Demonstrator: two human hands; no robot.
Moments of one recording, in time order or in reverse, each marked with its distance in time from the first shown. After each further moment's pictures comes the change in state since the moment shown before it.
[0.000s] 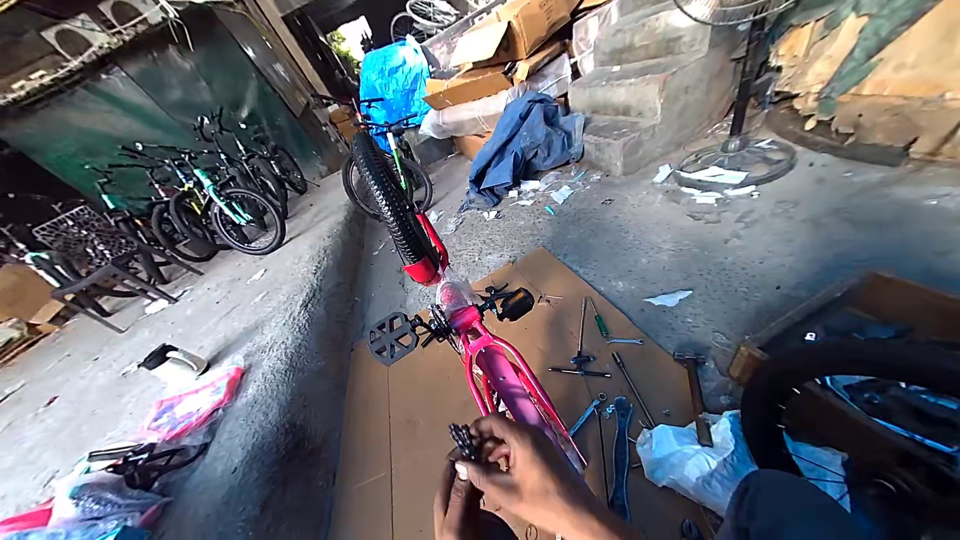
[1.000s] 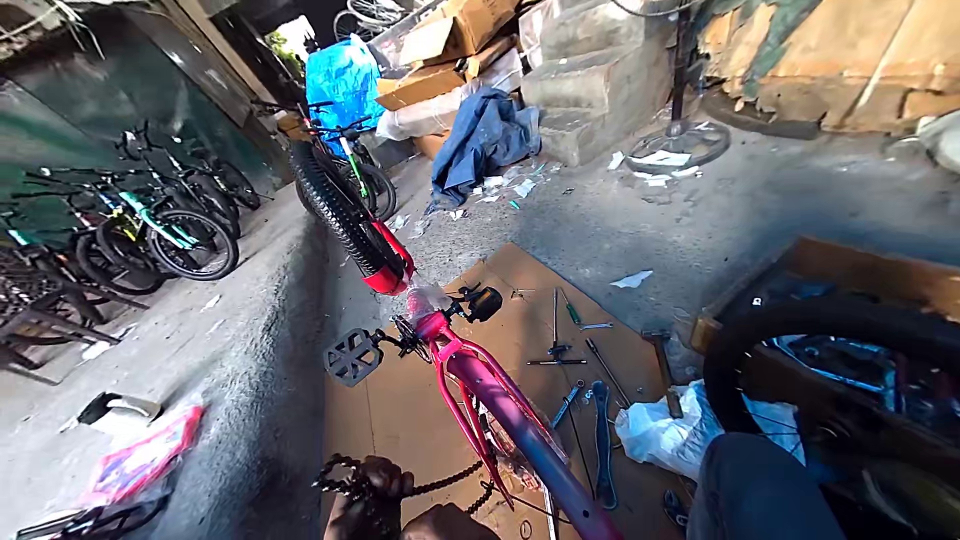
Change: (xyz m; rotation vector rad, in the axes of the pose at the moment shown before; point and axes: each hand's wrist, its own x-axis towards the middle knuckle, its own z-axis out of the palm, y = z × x) left_hand 0.042 0.077 -0.036 -0.273 -0.305 0.104; right_hand -0.052 -0.005 0.082 0.022 0.116 -0.114
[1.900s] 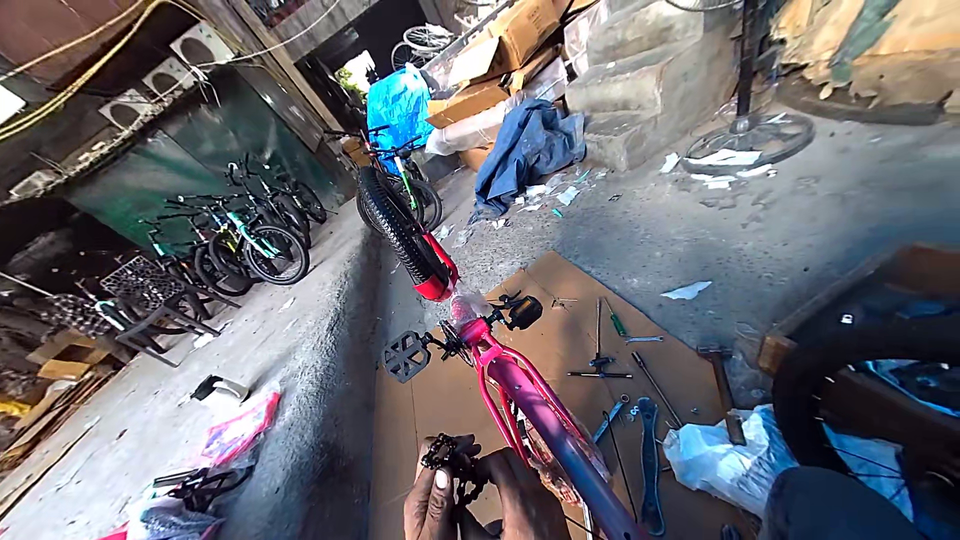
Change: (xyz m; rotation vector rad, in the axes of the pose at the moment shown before) left_hand 0.000 -0.002 0.032 0.616 -0.096 0.190; right_hand 0.020 0.001 -0.025 -0.332 0.173 0.179
